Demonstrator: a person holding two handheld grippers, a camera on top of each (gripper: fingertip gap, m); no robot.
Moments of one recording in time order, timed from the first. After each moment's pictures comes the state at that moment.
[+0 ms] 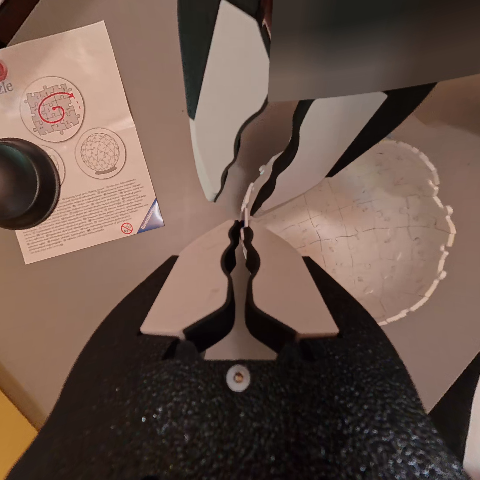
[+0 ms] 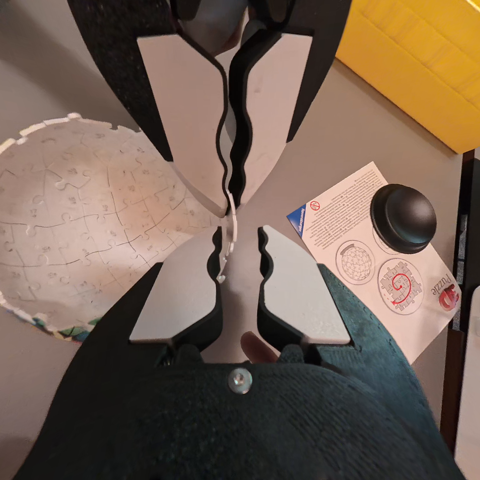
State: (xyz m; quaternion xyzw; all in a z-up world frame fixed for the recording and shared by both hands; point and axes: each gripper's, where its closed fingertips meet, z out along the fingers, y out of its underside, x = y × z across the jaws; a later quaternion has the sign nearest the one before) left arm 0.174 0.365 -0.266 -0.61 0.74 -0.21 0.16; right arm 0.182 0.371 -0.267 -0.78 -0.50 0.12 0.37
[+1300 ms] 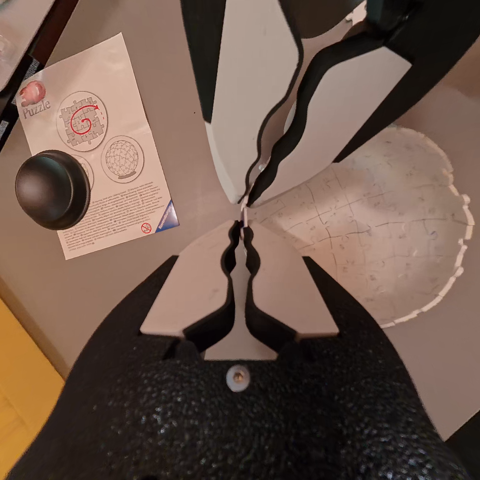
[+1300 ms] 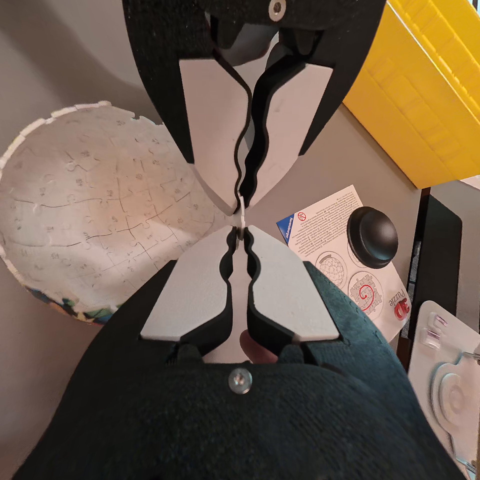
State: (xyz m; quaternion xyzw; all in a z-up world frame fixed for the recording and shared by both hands) left arm 0.176 0.367 -0.264 -0.60 0.76 -0.16 0.20; right arm 0.184 0.365 -0.256 -0.73 -0.55 0.07 0.39
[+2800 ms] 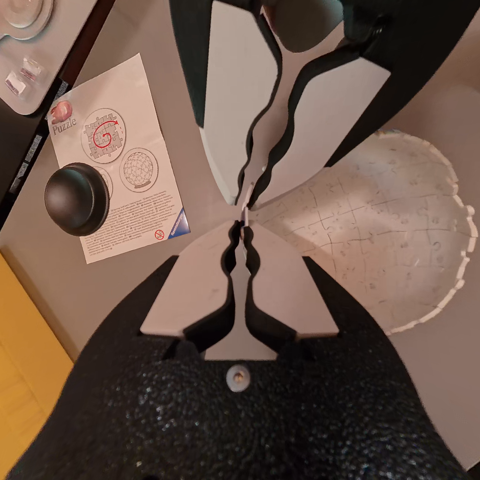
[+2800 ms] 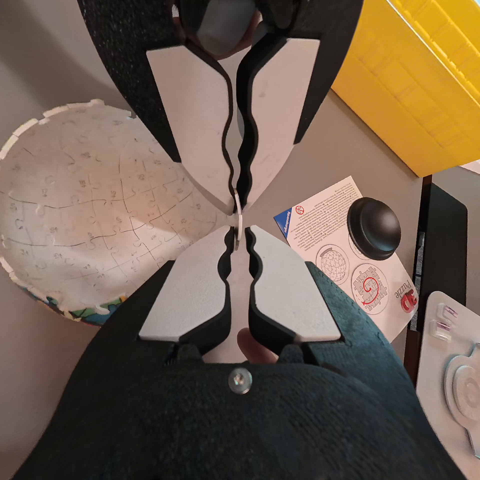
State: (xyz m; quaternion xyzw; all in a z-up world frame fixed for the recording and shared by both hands) left arm 0.182 0.370 -0.261 -0.59 0.76 -0.14 0.23; right arm 0.189 0.368 -0.259 -0.74 -0.53 0.08 0.40
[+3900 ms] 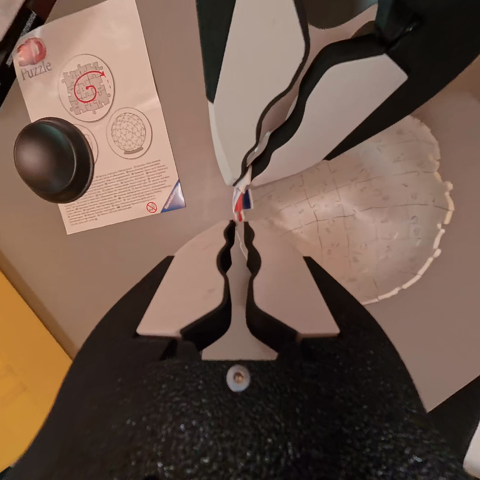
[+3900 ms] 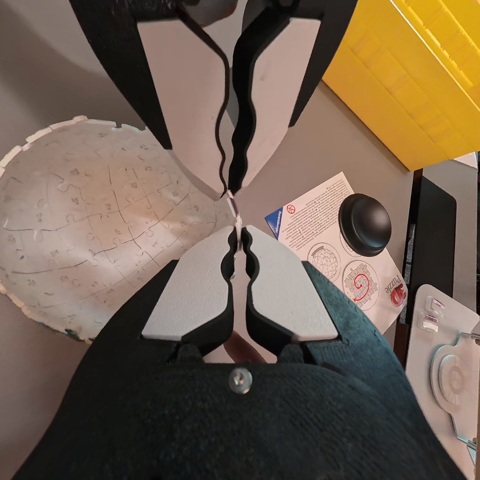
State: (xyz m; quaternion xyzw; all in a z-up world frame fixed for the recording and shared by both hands) left arm 0.166 0.378 -0.262 -0.63 0.74 -0.13 0.18; right arm 0.188 0.379 -0.259 -0.76 -0.52 0.06 0.39
